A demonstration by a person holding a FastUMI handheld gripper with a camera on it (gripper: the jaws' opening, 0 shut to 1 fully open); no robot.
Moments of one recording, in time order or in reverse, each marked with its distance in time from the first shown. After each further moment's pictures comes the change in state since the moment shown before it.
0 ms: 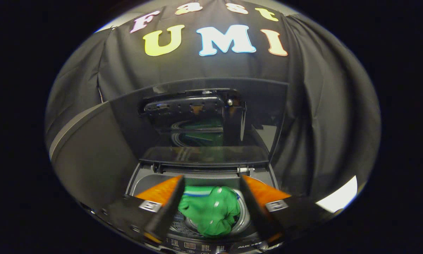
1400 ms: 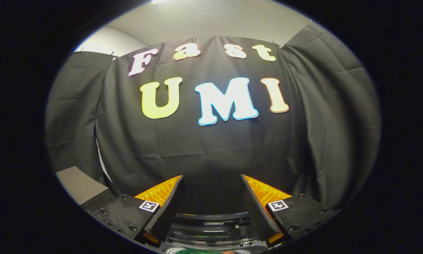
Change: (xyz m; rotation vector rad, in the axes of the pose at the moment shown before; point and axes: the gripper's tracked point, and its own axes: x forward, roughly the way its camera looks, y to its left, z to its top) arm 0.034 0.001 0.227 0.046 -0.511 -0.017
